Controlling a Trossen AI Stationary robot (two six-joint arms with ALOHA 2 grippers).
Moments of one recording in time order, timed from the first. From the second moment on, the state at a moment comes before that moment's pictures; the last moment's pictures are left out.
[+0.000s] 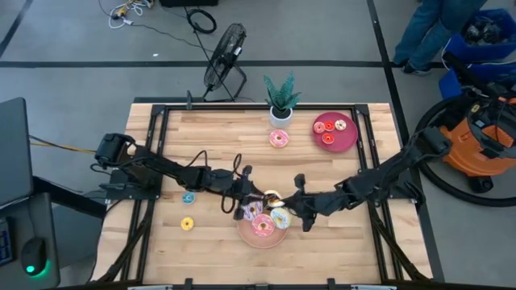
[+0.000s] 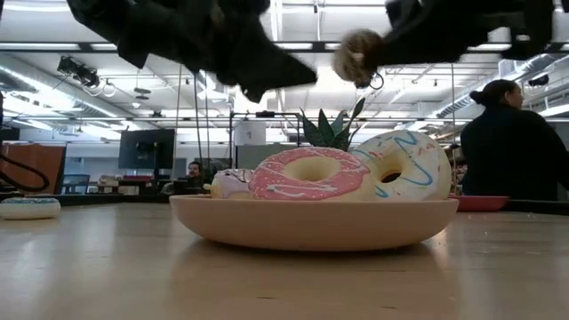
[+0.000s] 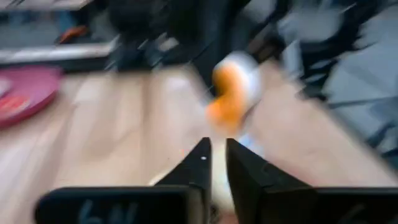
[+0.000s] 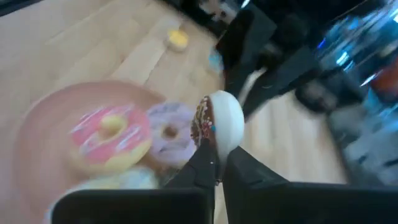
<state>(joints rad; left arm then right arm) -0.19 1.66 0.78 0.61 -0.03 -0.01 0.48 1.42 0.71 0.23 0.48 -0.35</state>
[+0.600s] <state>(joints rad) -0.42 1.64 0.78 0.31 -1.07 -0.02 -0.31 0.95 0.71 -0.83 0.30 0.36</state>
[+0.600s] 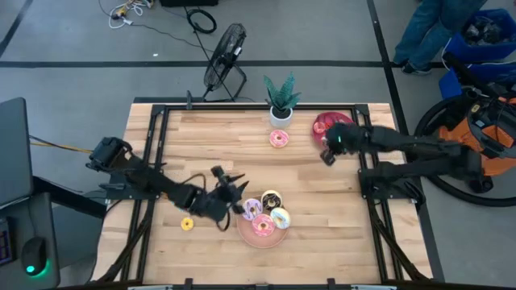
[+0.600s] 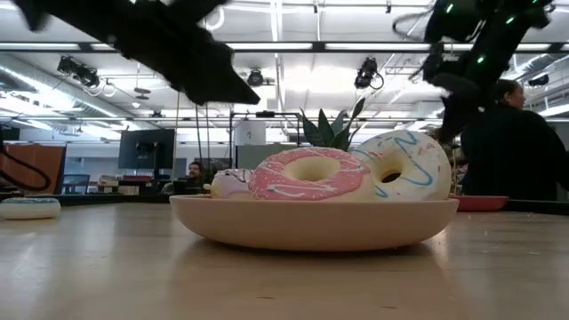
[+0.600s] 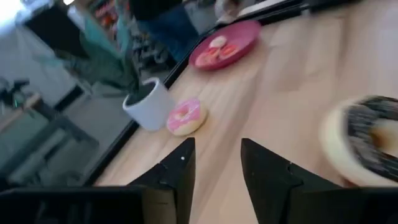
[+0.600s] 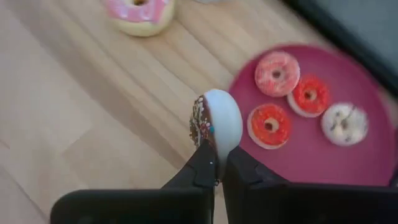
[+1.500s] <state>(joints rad) -0.59 1.64 0.78 0.56 -1.21 0.30 -0.94 1.44 0.83 -0.94 0.09 0.23</state>
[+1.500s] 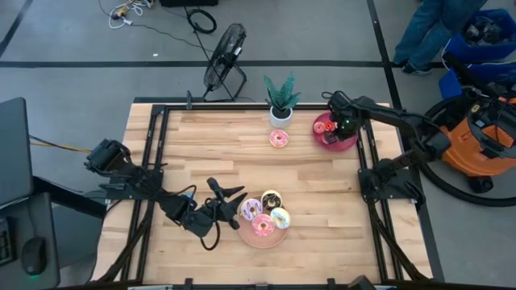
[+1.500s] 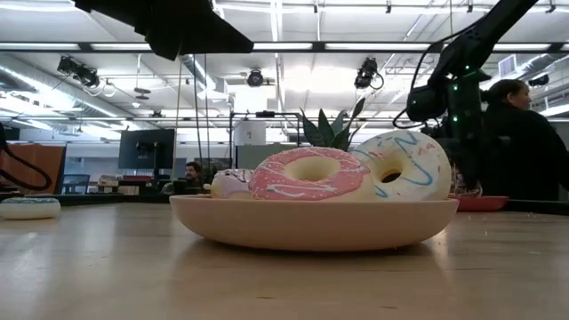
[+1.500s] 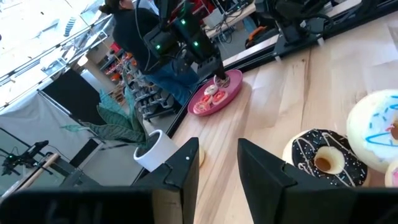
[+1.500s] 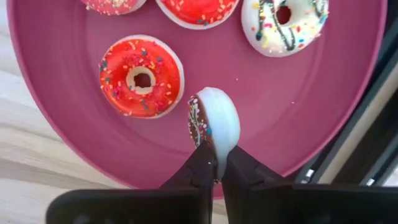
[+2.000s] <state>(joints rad) -0.59 1.64 0.78 0.56 -1.21 0.27 -0.94 1.49 0.84 -0.92 0.12 0.25</state>
